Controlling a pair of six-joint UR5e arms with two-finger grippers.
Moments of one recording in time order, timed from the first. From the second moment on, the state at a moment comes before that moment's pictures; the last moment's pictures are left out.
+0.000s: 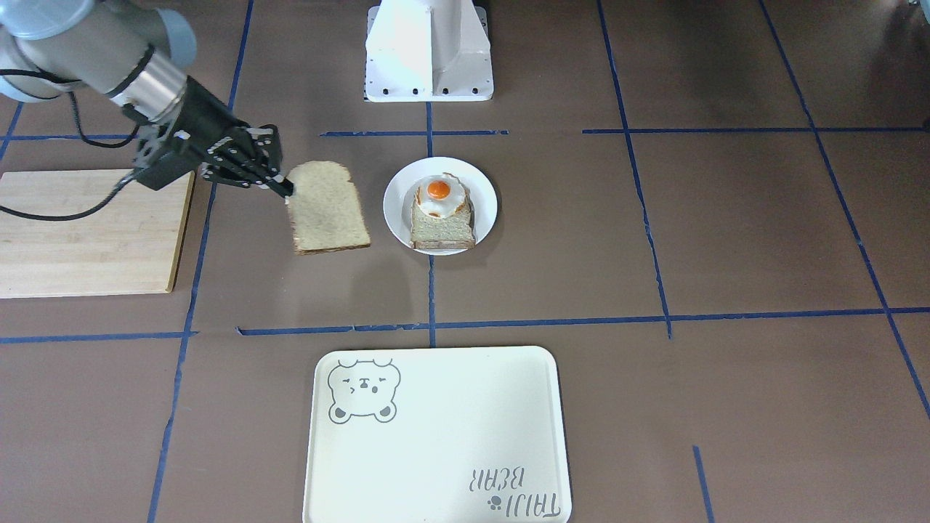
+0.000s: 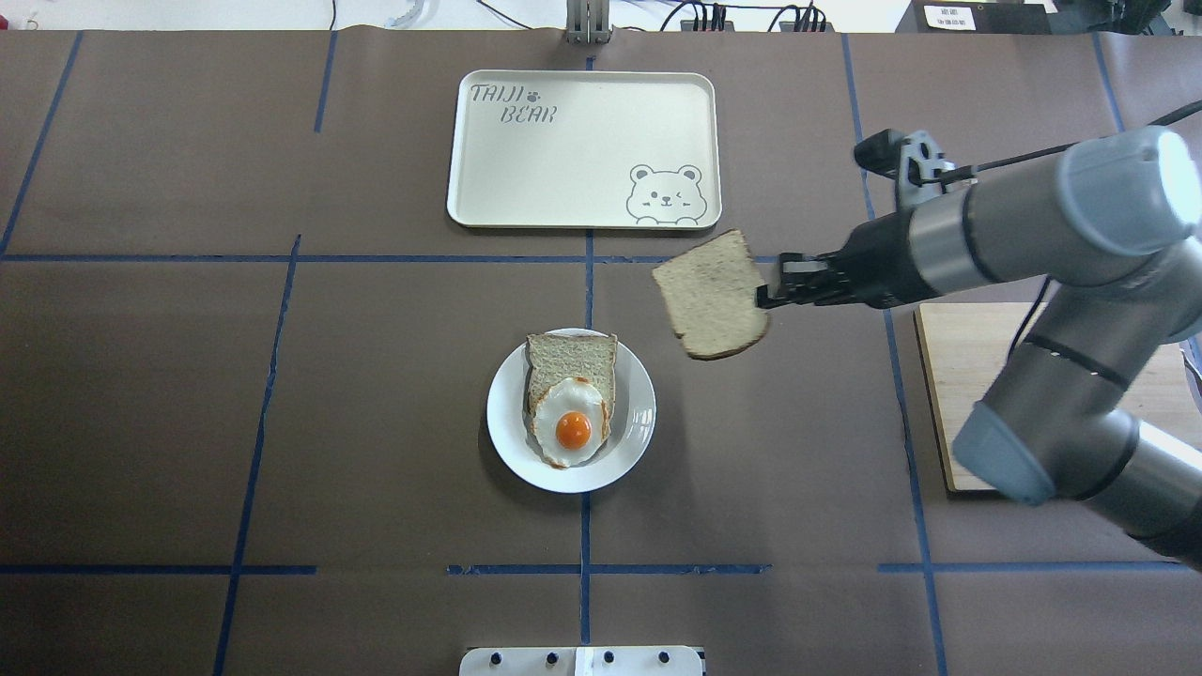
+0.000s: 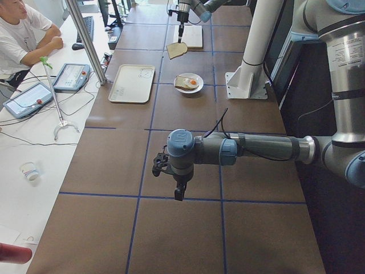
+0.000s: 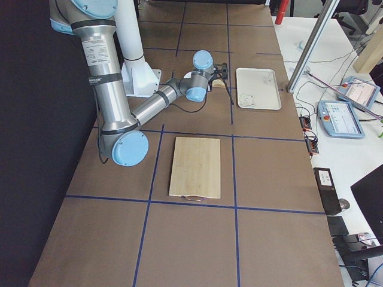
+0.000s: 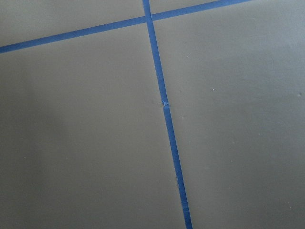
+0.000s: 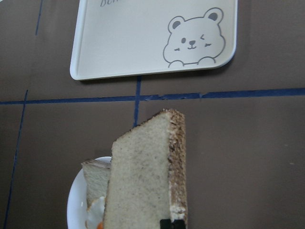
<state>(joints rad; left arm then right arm) -1.53 -1.33 -1.85 -1.55 -2.34 0.15 0.72 -1.26 1.90 -0.93 2.09 1.29</state>
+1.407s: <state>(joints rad) -1.53 -1.33 -1.85 -1.55 -2.34 0.15 0.39 -1.06 1.77 -1.07 1.68 1.43</state>
